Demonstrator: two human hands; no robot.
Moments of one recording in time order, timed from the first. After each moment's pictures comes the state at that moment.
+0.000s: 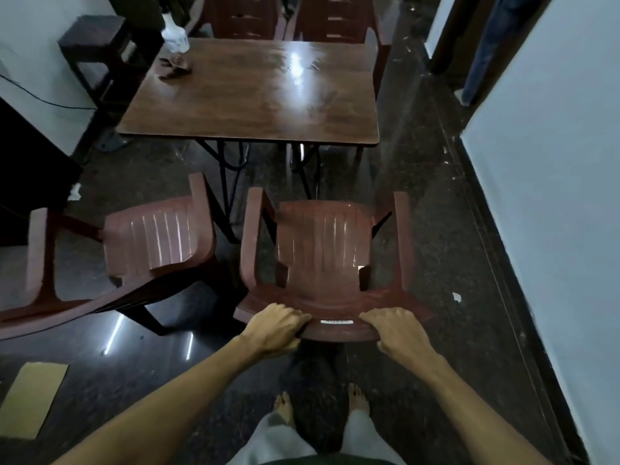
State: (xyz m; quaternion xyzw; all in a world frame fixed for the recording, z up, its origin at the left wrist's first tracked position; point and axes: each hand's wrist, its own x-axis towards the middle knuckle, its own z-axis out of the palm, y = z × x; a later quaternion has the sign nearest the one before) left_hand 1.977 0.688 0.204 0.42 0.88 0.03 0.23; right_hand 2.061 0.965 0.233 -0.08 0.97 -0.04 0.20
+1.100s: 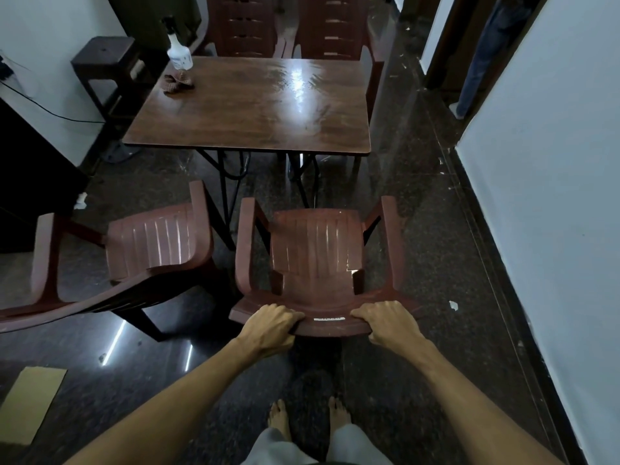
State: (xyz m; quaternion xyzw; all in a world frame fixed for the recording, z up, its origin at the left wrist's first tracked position) left_hand 1.993 0.709 0.223 0.34 0.91 0.03 0.24; right_hand 2.055 0.984 0.234 -0.10 0.97 -0.03 0.22
